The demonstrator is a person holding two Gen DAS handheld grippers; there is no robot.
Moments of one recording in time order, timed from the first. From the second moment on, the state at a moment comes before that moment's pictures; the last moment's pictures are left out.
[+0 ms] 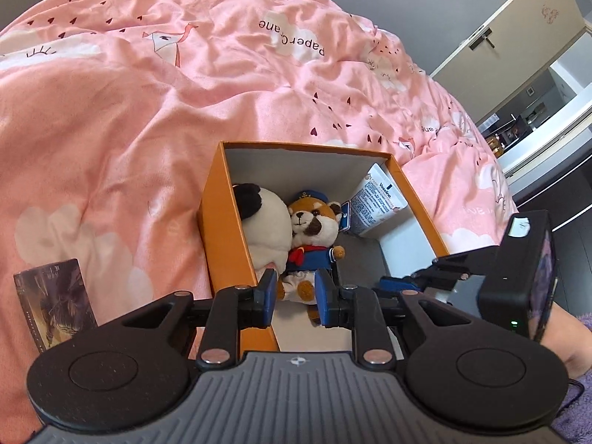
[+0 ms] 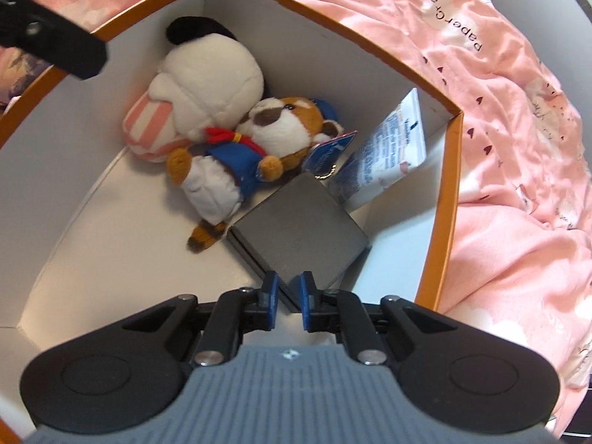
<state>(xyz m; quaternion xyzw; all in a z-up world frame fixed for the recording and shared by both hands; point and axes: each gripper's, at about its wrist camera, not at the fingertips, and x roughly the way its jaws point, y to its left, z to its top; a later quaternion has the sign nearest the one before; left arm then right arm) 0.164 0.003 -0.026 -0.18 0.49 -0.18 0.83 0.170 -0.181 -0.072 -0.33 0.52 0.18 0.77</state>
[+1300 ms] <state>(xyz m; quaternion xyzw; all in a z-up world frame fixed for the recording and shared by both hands) 0.157 0.005 -0.027 -0.19 0.48 -0.19 0.83 0.153 -0.171 -0.080 -0.35 0.53 0.14 0.75</state>
